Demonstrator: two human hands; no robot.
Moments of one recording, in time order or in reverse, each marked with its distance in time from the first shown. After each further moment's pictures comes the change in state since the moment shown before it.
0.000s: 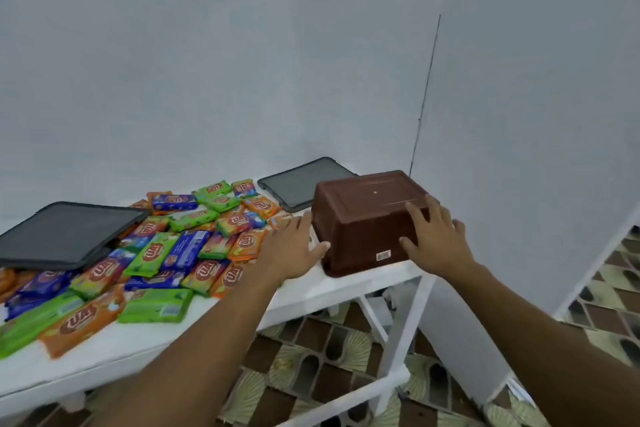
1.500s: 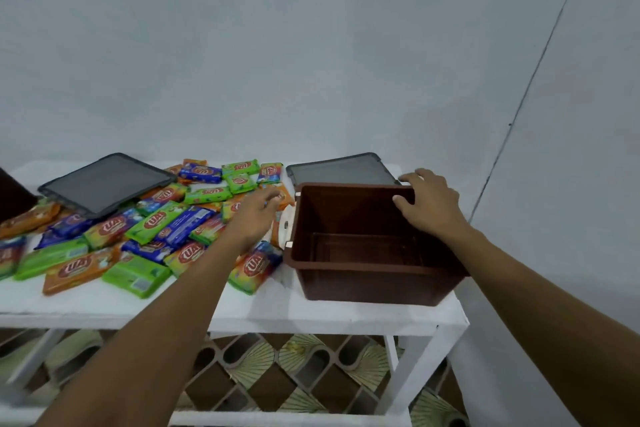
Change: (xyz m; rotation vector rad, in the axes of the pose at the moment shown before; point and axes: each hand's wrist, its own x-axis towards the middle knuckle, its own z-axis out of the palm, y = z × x) left_hand 0.078 -0.020 -0.005 -0.483 0.340 -0.469; right_hand 0.197 0.020 0.021 0.311 -0.014 -0.305
